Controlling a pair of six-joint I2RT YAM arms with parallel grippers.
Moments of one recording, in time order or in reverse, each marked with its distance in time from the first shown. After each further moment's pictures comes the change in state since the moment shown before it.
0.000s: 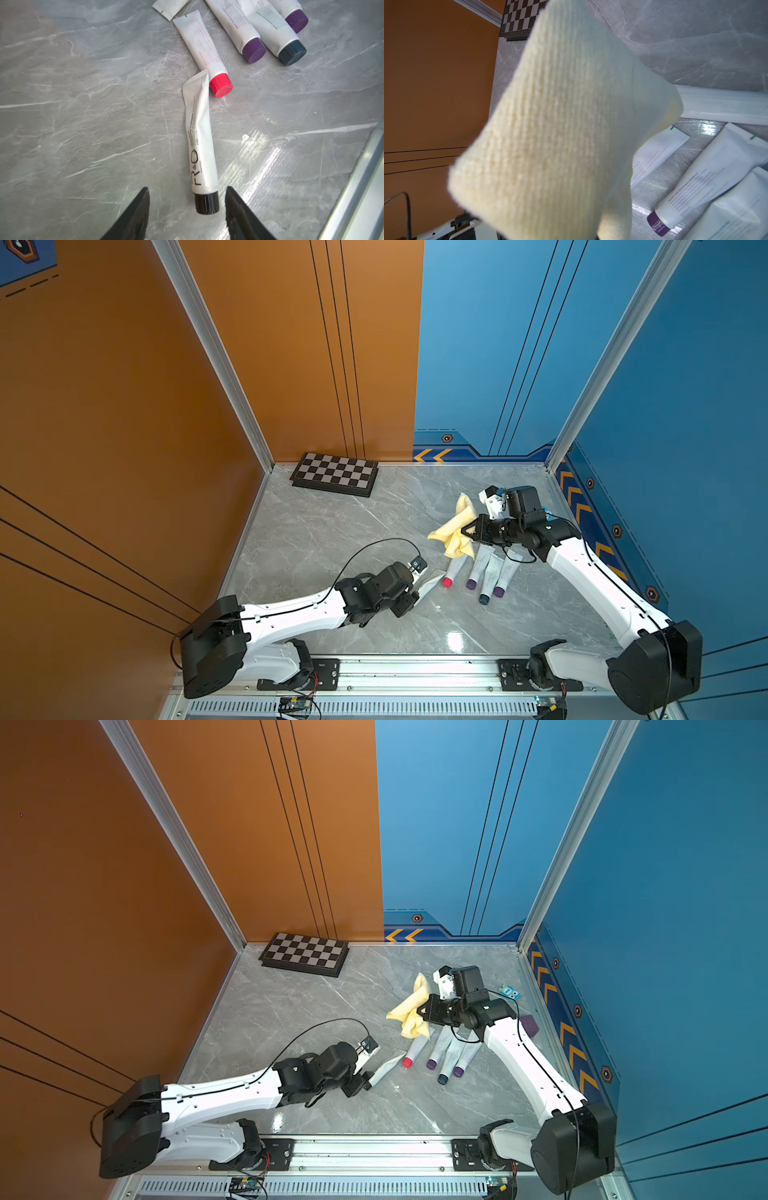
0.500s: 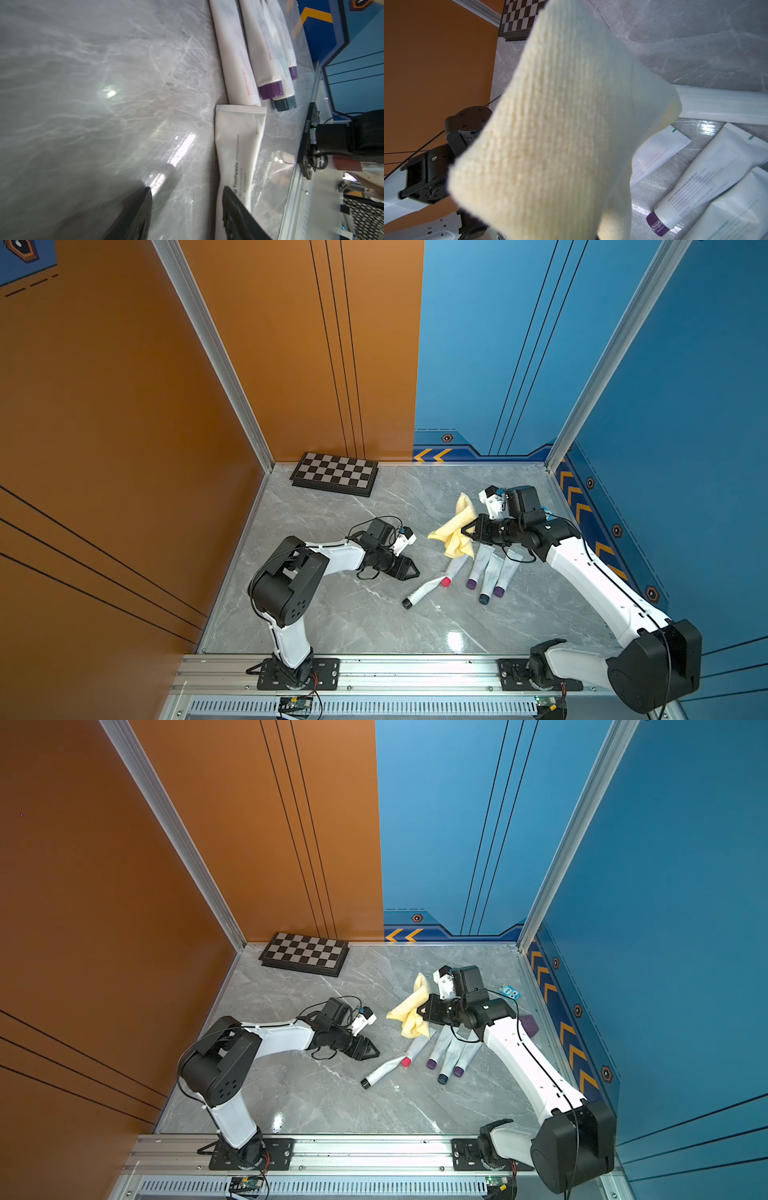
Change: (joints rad) left arm 0.572 0.525 0.207 0.133 0.876 -0.048; right arm 0.001 0.001 0.000 0.000 0.001 0.001
